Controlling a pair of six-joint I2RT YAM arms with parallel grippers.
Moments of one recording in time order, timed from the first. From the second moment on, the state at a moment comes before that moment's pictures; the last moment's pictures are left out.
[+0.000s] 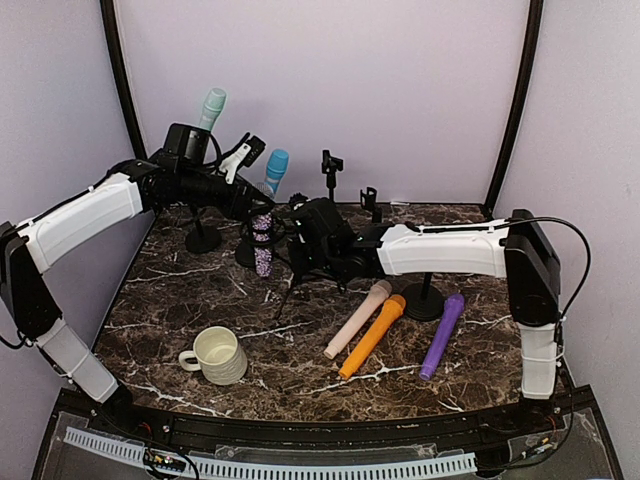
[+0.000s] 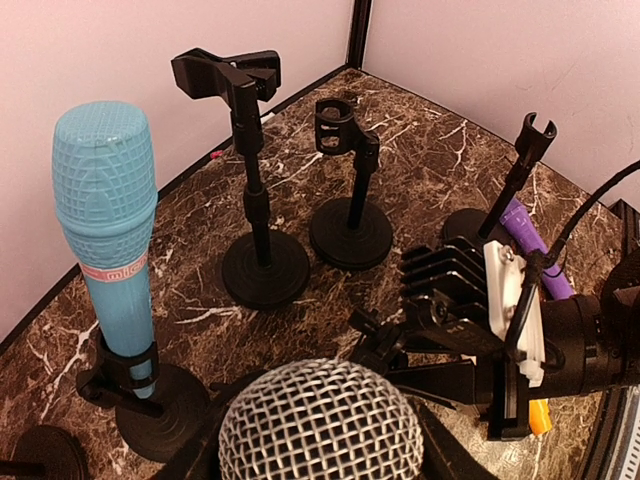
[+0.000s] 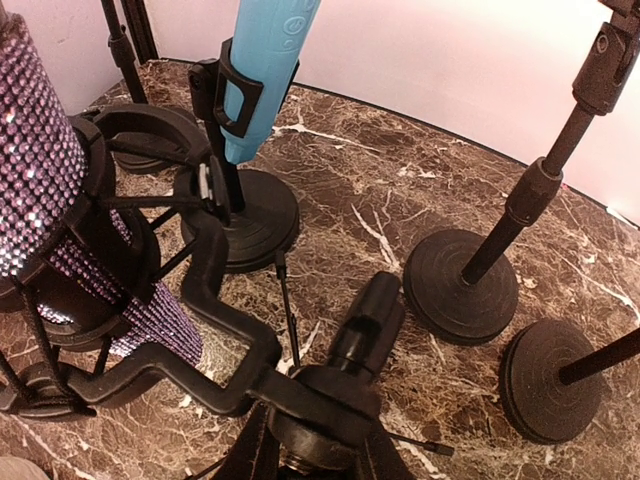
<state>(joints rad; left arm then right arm) -0.49 1.56 1.47 -0.49 0.39 0.17 1.03 2.04 1.63 -0.19 0.45 0.28</state>
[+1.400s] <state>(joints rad) -0.51 1.47 1.71 -0.55 0.32 0.12 1.03 2.07 1.65 -0.20 0.47 0.27</state>
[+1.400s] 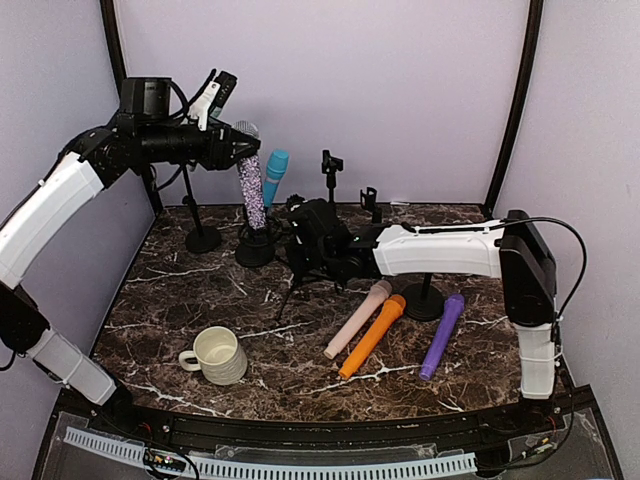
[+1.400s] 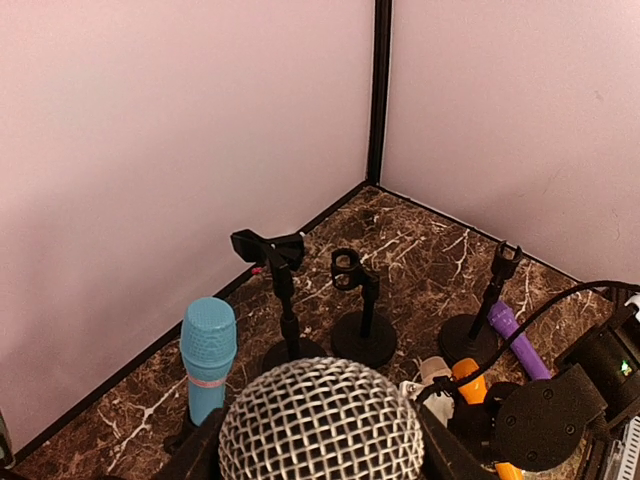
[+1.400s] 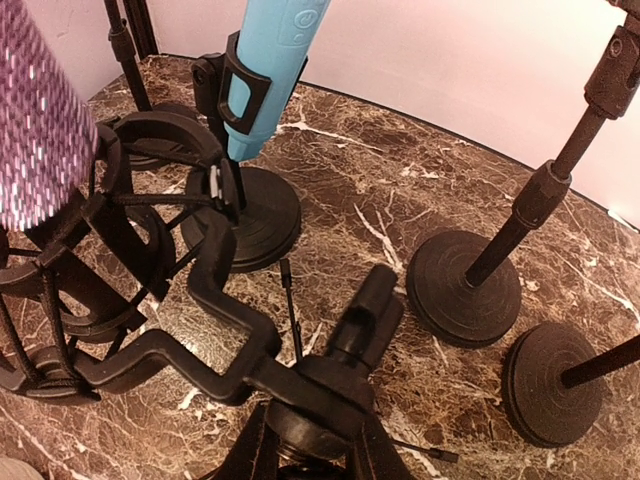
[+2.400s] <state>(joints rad) -0.51 1.32 1.52 -0.49 0.34 0.10 0.84 2.05 1.65 -0.26 0.51 0.25</state>
